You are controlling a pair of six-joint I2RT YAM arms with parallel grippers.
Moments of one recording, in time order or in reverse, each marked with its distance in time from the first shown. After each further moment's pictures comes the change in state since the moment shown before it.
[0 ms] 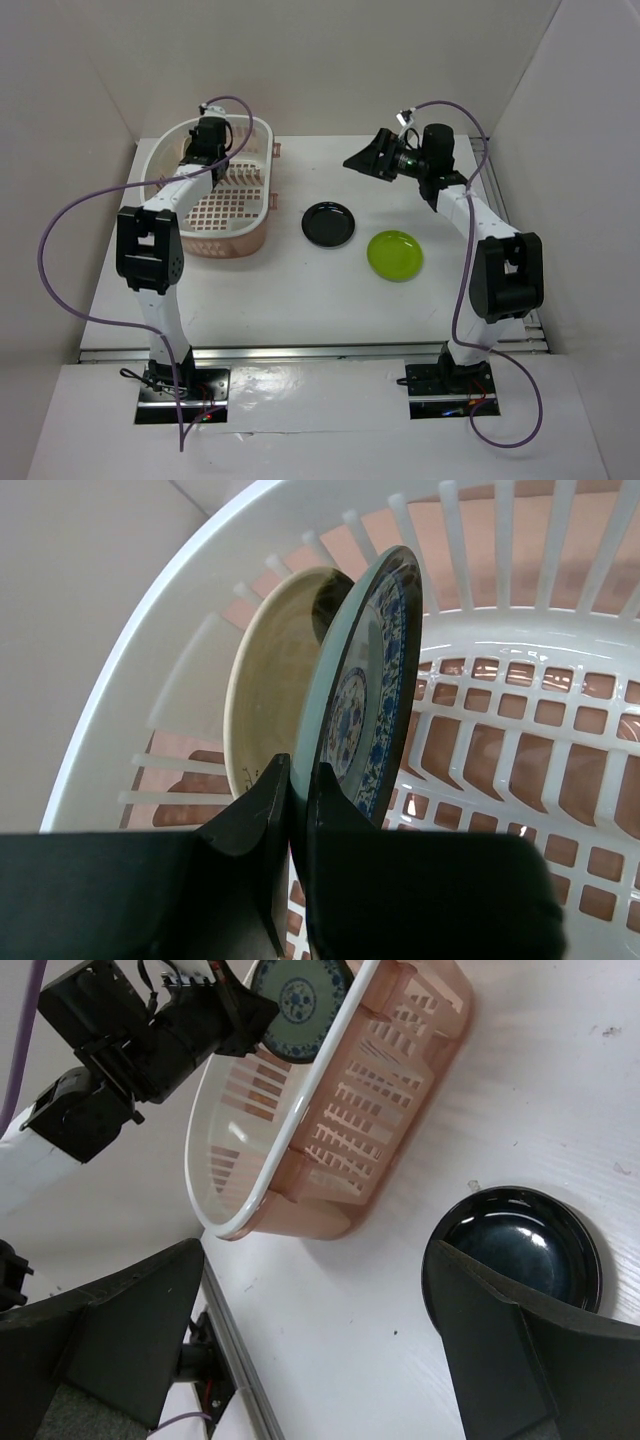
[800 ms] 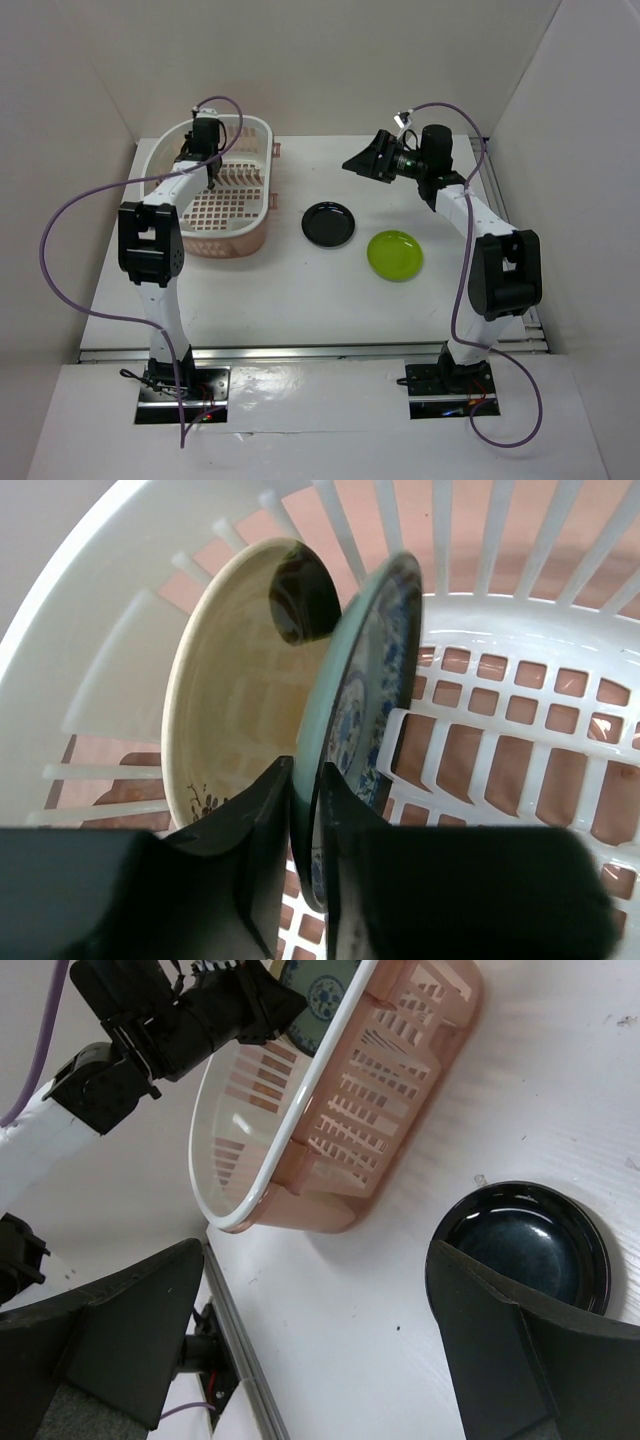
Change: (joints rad) left arm 0.050 0.071 0.066 -0.079 0.113 -0.130; right arm 0.000 0.021 0.000 0.010 -0.032 0.005
